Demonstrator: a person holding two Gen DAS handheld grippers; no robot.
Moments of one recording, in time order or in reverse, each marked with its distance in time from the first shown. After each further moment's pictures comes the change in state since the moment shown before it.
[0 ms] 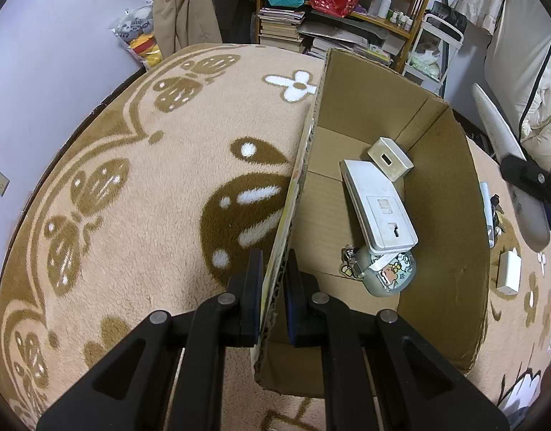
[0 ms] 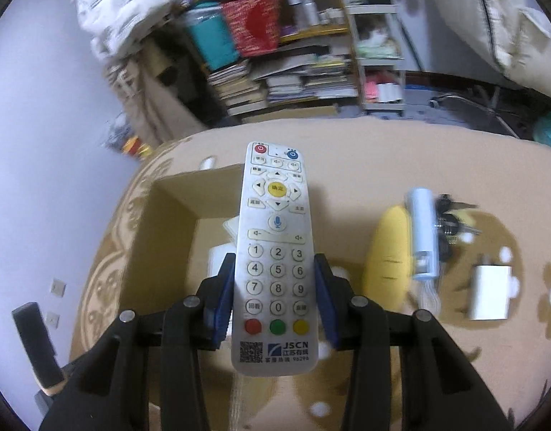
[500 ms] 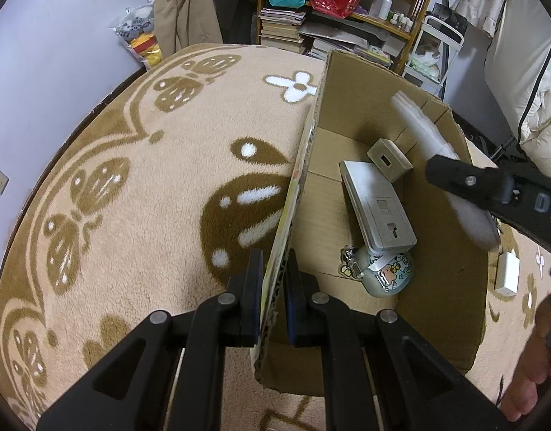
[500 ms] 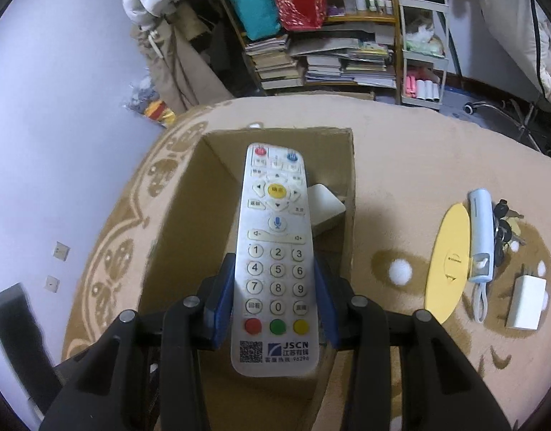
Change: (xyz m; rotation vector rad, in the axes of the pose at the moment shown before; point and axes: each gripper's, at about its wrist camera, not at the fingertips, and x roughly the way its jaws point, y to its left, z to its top) left arm -0.002 0.000 0.000 -0.007 -0.003 -0.005; right arm 0.039 0.046 -0.013 -0.116 0.078 0.027
